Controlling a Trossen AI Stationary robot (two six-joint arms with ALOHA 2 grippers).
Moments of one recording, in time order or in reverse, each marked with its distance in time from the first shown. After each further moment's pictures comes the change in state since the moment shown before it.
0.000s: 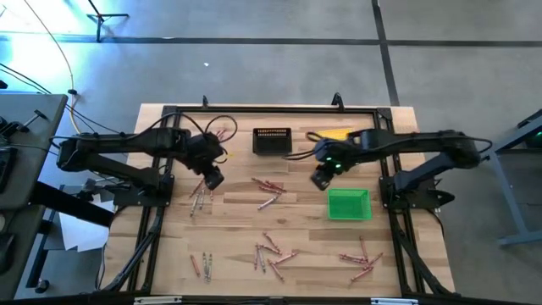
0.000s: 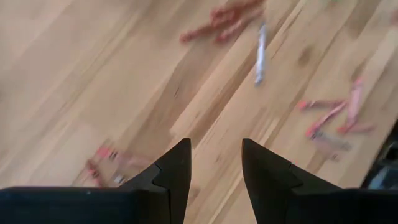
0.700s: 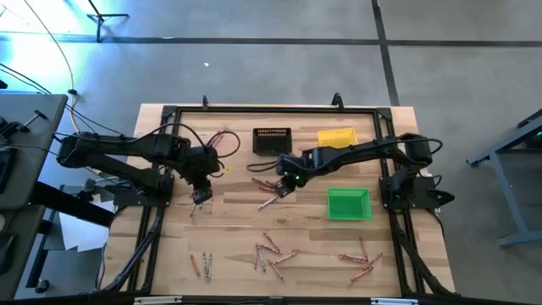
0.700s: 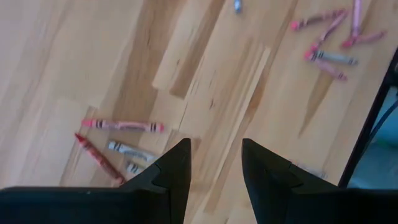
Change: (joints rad) left arm -0.124 -0.003 0.000 -0.111 0.068 0.136; right arm -0.012 0.430 0.000 0.398 -0.067 0.213
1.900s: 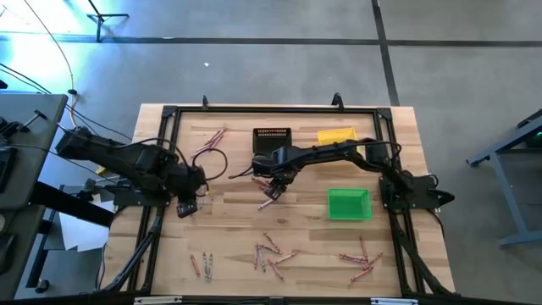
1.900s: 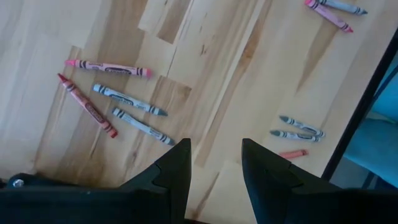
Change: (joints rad) left arm -0.262 -0.083 0.000 -0.120 -0.073 -0.255; right arm -0.032 0.392 0.471 -0.426 0.045 -0.336
